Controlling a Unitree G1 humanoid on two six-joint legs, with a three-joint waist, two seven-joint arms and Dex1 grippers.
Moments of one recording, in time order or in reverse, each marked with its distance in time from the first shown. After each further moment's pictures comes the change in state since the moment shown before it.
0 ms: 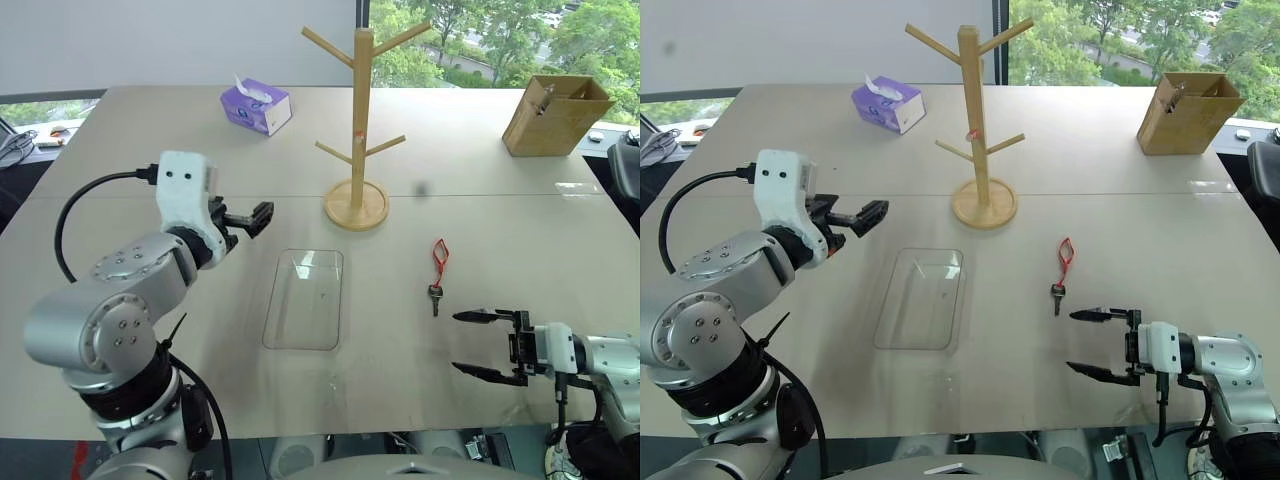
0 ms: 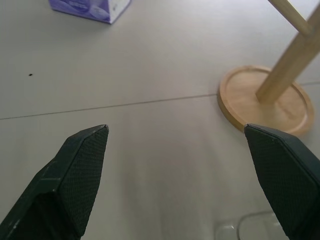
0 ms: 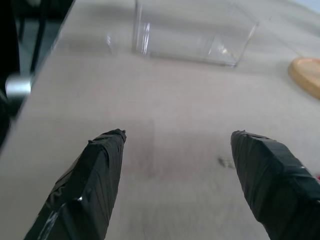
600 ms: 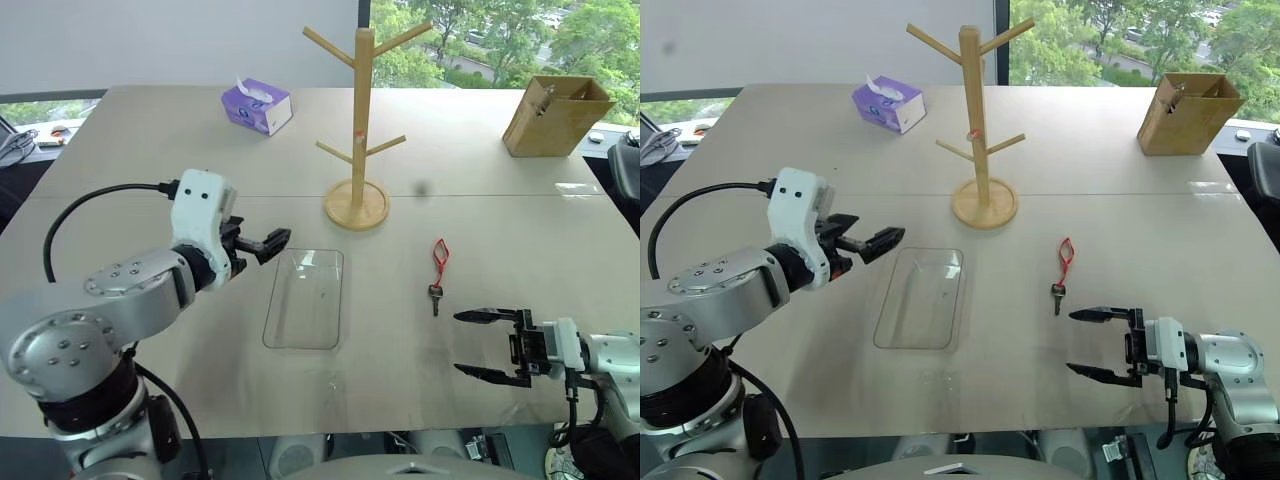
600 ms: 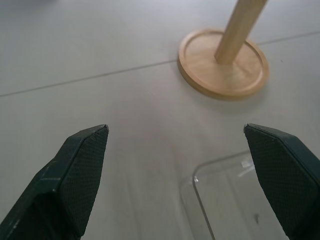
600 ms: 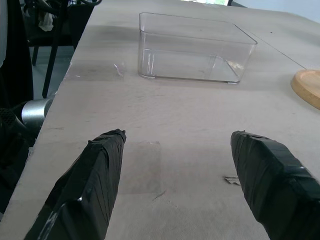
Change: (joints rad) left arm 0.090 0.188 0.035 0.098 -0.729 -0.025 0.424; right arm -0.018 0.002 -0.004 0.017 0.012 0.015 0.051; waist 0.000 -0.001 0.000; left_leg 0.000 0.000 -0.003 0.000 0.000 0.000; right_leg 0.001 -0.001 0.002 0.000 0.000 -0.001
